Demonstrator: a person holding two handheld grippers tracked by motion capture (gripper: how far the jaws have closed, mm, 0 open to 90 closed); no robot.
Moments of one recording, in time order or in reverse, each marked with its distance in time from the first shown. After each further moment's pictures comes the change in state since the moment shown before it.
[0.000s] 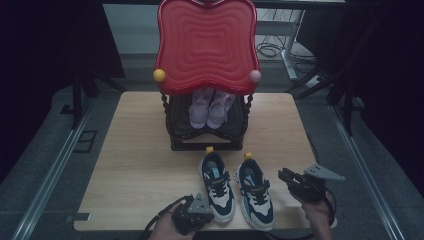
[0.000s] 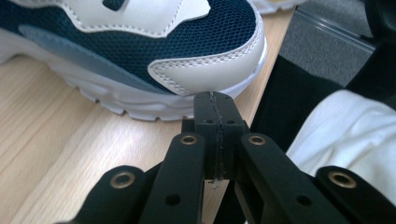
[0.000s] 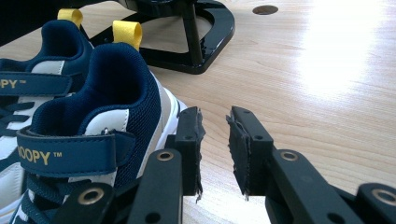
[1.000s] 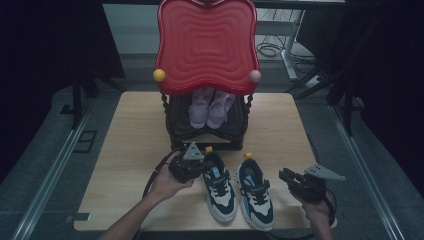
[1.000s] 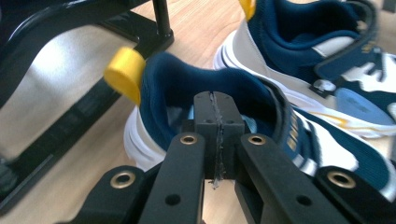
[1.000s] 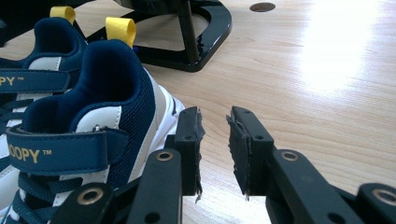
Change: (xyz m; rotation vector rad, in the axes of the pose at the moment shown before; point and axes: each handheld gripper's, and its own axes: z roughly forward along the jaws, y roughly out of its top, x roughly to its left) left arm 0.087 0.082 -0.039 -0.114 0.172 0.004; right arm -0.003 -0.002 0.001 0.001 -0.002 0.009
